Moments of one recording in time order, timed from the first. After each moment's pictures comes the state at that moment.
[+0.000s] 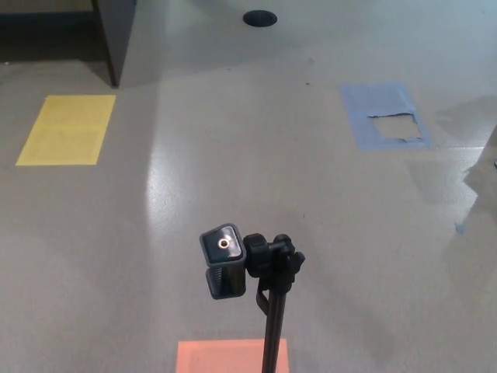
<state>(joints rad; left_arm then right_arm) 0.52 0.28 0.13 0.50 0.02 -0.33 -0.07 0.31 -0.45 0.10 0.68 -0.29 -0.22 -0.08</state>
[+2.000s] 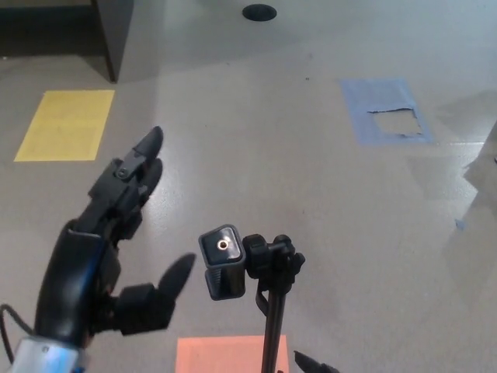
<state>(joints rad) 0.11 0.22 -0.01 -0.40 -0.07 -0.05 -0.10 0.18 -0.27 0.46 0.33 -0.54 -0.41 -0.21</state>
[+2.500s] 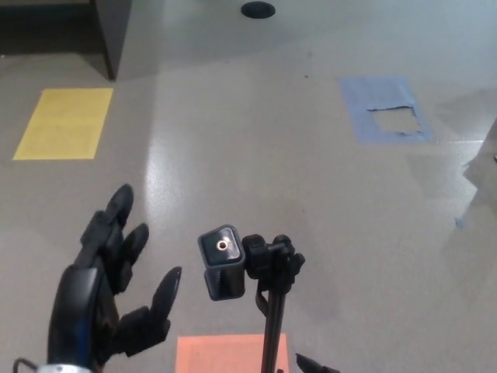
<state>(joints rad) 0.21 0.07 -0.01 -0.34 -0.06 0.10 -0.02 0.15 -0.28 0.46 0.39 -0.58 -0.42 -0.27</state>
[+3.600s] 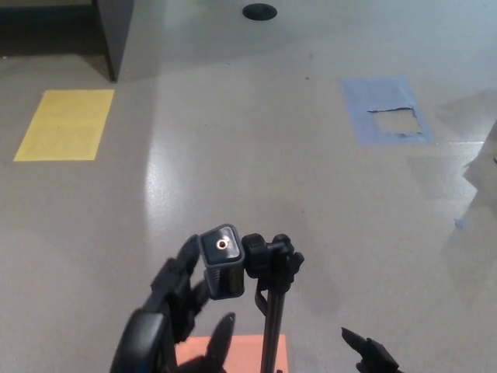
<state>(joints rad) 0.27 0.10 -0.20 -0.37 -0.04 0.16 -0.03 0.08 -0.29 0.33 0.52 -0.54 -0.43 -0.28</state>
